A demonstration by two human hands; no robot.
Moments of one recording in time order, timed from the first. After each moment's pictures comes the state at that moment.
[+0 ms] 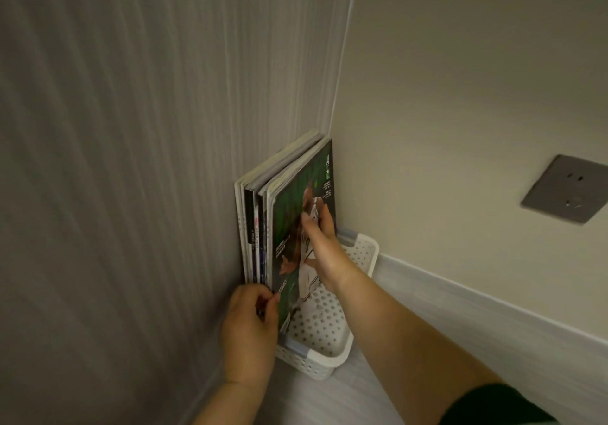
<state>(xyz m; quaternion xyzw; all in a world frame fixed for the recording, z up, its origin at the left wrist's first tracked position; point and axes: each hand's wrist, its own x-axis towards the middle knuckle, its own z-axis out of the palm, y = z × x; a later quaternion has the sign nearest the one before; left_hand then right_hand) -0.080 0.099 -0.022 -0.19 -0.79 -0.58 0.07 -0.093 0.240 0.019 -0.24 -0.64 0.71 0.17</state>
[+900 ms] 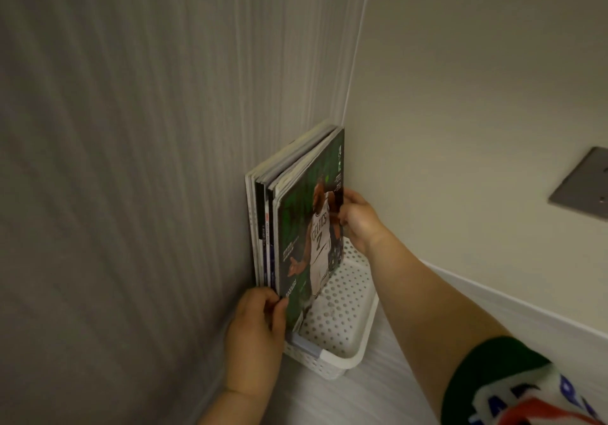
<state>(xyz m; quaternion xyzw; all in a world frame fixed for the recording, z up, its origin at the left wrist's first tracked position) -0.084 0.091 -0.033 -0.20 -0.80 -0.56 0.05 -0.115 0.295 0.029 -0.32 -0.62 0.70 0.19</state>
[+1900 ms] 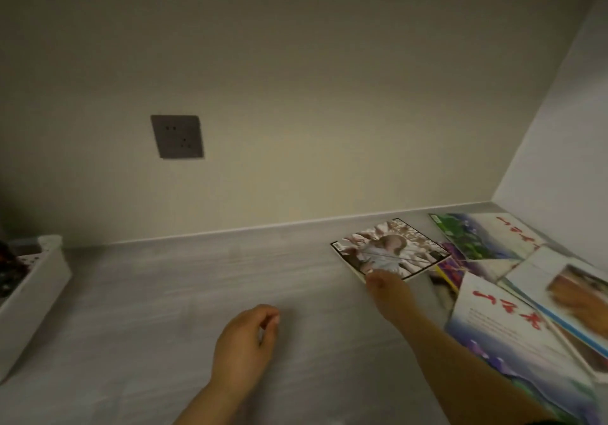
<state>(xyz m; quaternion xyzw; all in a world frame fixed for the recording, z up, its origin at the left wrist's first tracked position) 0.304 0.215 -0.025 -0.60 -0.67 -0.41 -0.13 0.516 0.334 -0.019 -0.66 -0.66 0.27 0.22</state>
